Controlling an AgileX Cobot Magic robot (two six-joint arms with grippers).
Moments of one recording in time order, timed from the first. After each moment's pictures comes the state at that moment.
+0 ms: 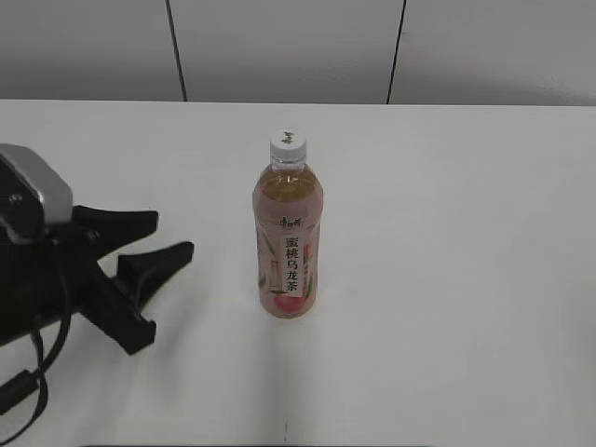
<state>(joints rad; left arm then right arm) -0.37 1.57 -0.25 0.40 -0.97 -0.14 -0.03 -0.01 -0.52 0.02 1.11 -0.11</state>
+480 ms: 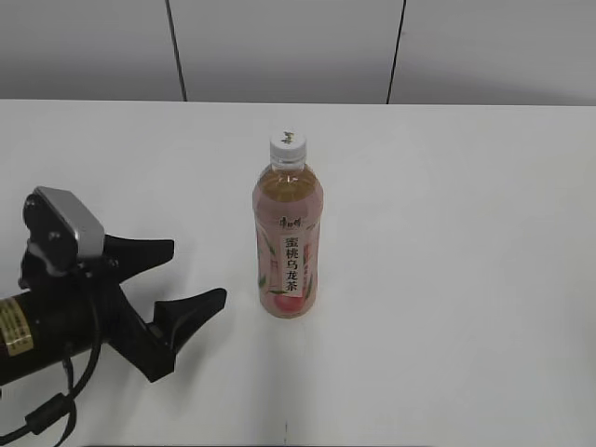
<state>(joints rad) -0.37 1.84 -0.25 0.48 -1.20 -0.16 -0.03 -0.01 -0.52 0.02 1.11 -0.11</state>
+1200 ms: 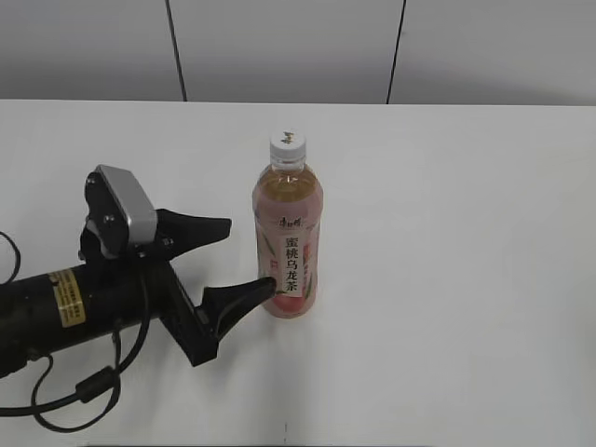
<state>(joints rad) -0.43 1.90 -0.40 0.61 -1.21 -0.16 -0.03 -0.01 -0.52 0.02 1.10 -0.11</state>
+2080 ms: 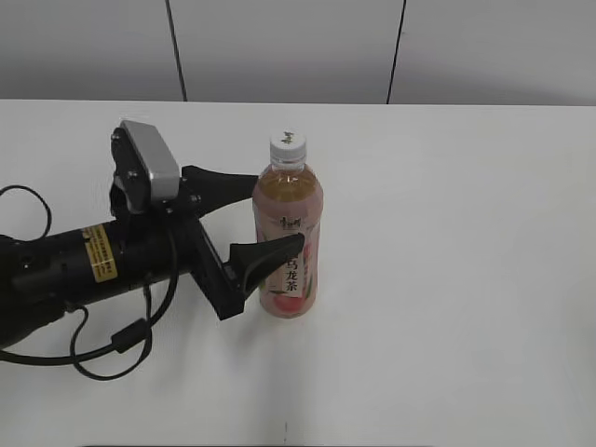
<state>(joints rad) -0.43 1.91 -0.56 0.68 -1.21 -0.22 -0.03 -0.01 -0.52 0.02 1.10 -0.11</state>
